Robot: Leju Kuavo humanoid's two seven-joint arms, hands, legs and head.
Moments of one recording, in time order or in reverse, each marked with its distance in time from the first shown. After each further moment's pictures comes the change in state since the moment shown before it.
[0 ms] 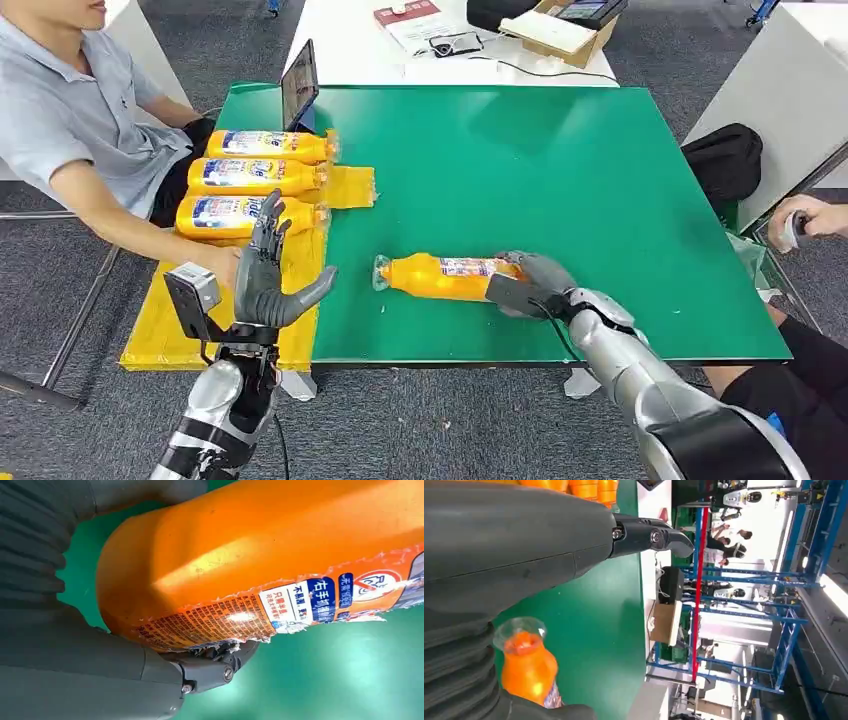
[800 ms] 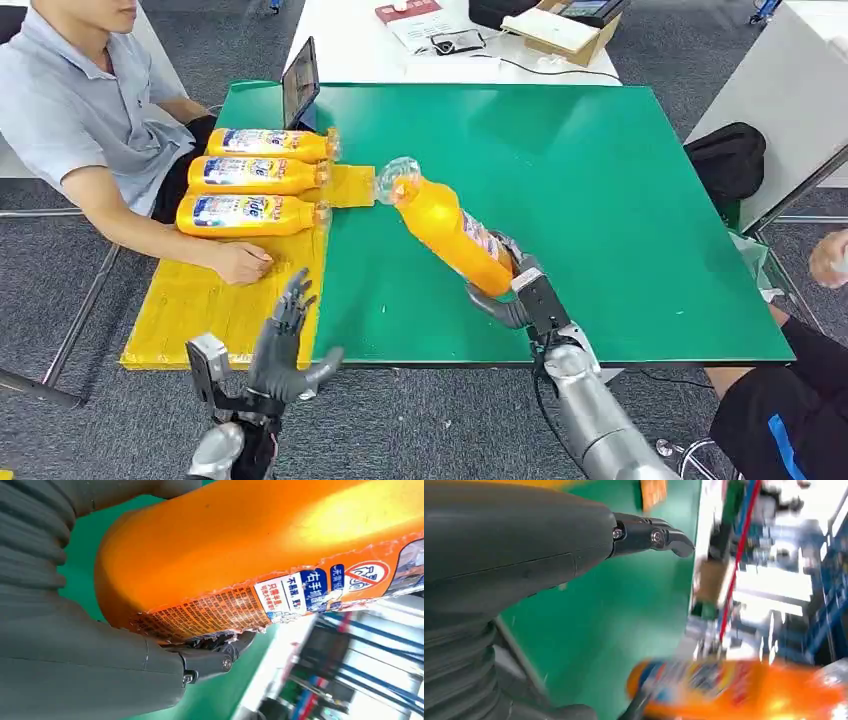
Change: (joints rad) left arm 0.188 -0.002 0.055 0.126 0.003 -0.308 -0.130; right arm 0.333 0.118 -0.160 -0.571 -0.513 -0.080 -0.109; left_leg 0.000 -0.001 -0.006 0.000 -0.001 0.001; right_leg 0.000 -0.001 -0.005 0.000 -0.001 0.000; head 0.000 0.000
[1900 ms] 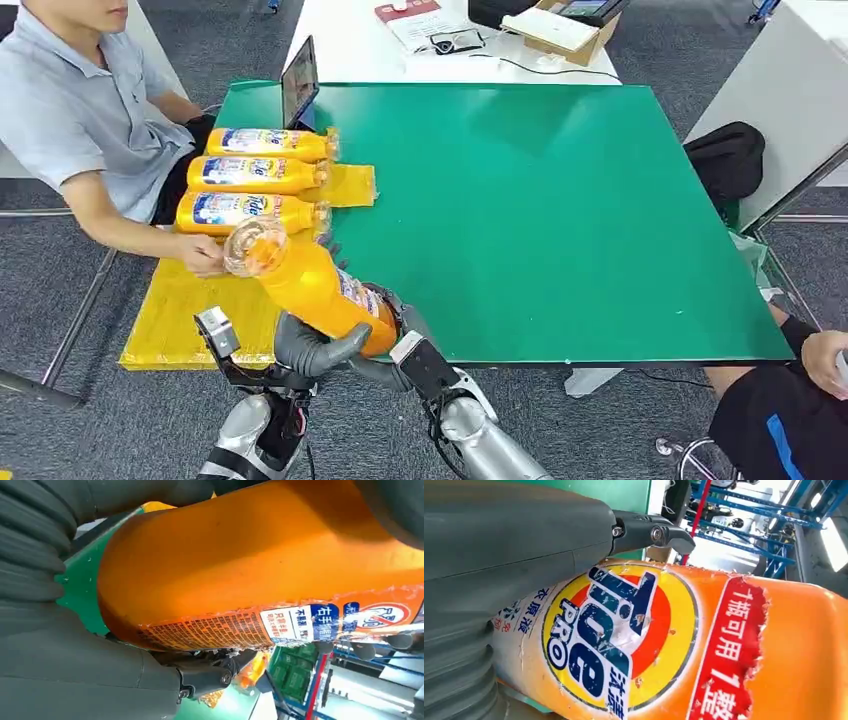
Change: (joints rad) left arm -0.097 -0.066 -0.106 -0.038 0.151 -0.005 0.019; right arm 0.086 0.190 0.371 0.020 -0.059 -0.034 -0.002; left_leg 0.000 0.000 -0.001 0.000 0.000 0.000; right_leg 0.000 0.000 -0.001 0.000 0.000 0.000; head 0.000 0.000
